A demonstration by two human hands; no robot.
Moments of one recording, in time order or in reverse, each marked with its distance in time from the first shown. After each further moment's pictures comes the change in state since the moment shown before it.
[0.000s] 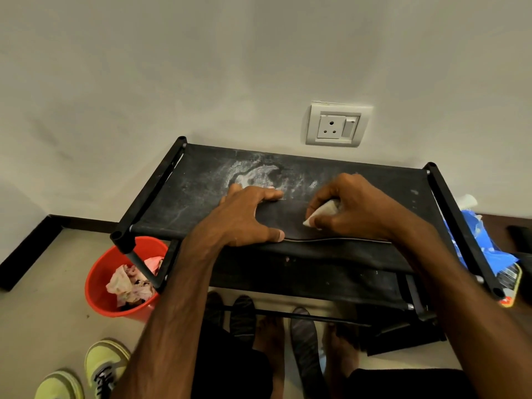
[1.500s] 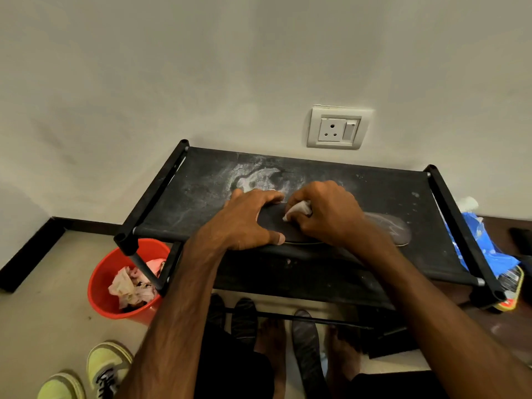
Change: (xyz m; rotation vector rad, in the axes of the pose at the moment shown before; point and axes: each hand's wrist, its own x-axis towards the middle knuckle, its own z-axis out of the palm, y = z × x) left_hand -0.001 0.004 0.000 0.017 -0.016 0.022; right_hand 0.024 -0.017 0.040 -0.204 0.220 0.050
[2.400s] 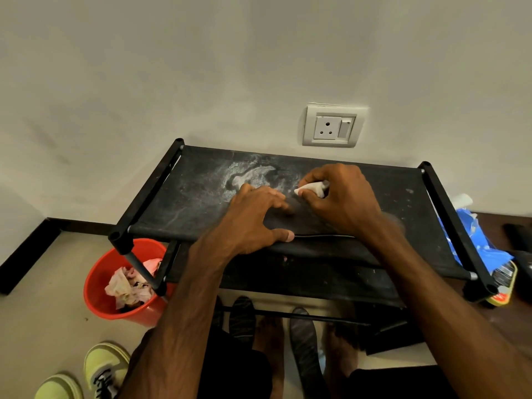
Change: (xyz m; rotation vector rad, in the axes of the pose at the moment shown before) left_hand 0.007 0.006 0.015 0.120 0.124 0.149; right_hand -0.001 0.020 -0.012 0.136 0.232 0.075
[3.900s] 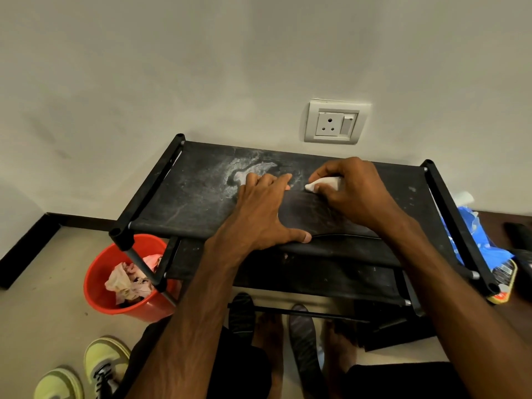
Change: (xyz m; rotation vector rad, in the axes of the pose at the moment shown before) left_hand 0.015 0.007 0.014 0.110 0.046 -0.056; right_hand 0.005 0.017 -0.011 0.088 -0.056 0.065
